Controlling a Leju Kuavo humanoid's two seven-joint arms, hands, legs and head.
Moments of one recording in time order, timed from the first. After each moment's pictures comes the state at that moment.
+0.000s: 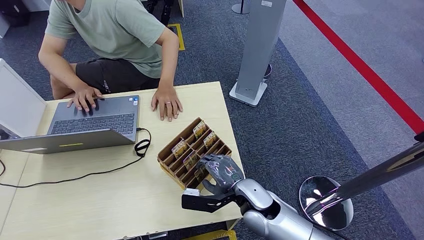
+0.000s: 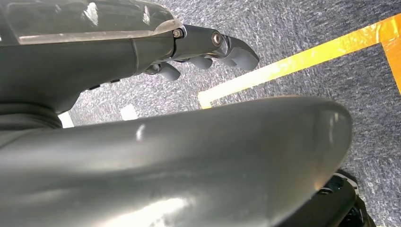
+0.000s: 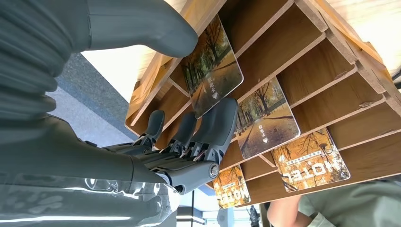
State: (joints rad) left arm -0.10 0.07 -0.98 -0.21 0.76 0.05 0.09; right arm -0.29 -0.23 0.60 -1.48 0.92 -0.06 0.38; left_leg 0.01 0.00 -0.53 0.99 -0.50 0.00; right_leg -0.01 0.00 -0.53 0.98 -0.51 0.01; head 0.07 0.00
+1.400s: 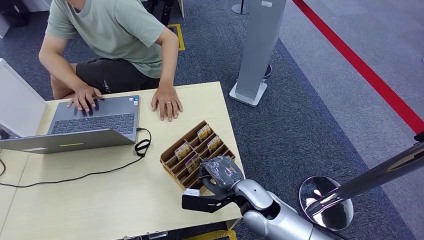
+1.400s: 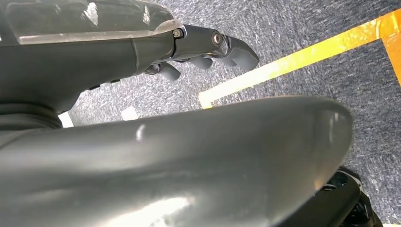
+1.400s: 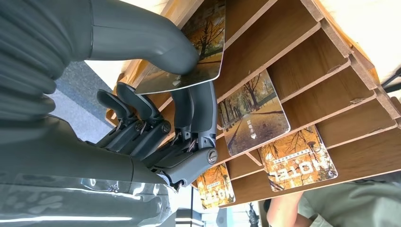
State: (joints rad) left arm -0.11 0.07 -0.99 -0.21 0.75 0.04 0.09; right arm -0.28 -0.23 0.60 -1.48 0.91 -0.06 0.38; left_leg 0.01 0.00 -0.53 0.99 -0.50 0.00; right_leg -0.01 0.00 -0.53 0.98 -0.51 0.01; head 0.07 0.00
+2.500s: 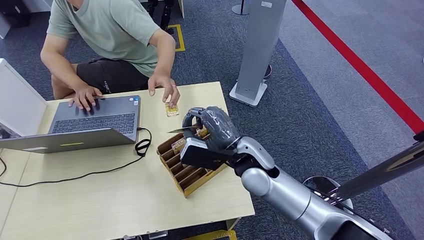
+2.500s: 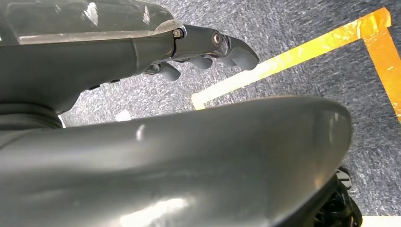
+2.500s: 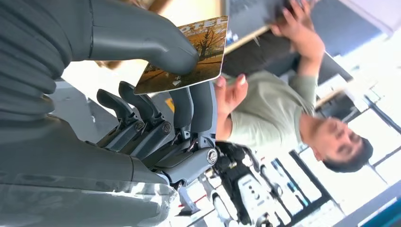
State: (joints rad) left arm -0.14 0.06 -1.01 -0.21 0.75 0.03 0.09; right arm -0.55 -0.20 0.56 -1.54 0.52 -0.23 0.16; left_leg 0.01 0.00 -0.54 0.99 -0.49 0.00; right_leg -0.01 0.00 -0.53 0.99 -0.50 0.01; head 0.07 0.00
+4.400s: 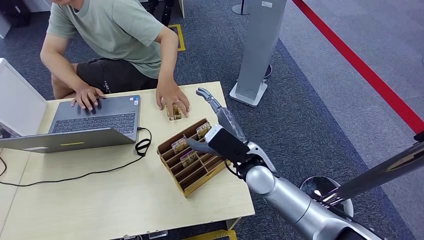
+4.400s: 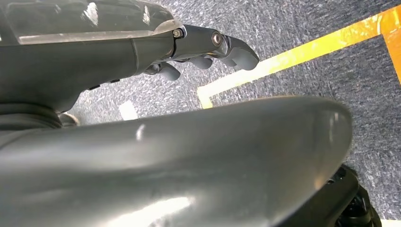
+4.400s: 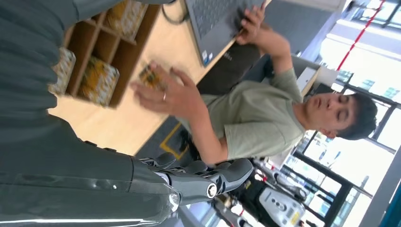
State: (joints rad) left arm -0.10 0.06 -1.05 -0.21 0.84 0.06 0.08; right arm -0.44 -0.19 0.51 -1.51 0.17 -0.32 -0.01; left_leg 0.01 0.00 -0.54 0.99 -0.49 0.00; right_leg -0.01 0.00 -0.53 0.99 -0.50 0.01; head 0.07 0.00
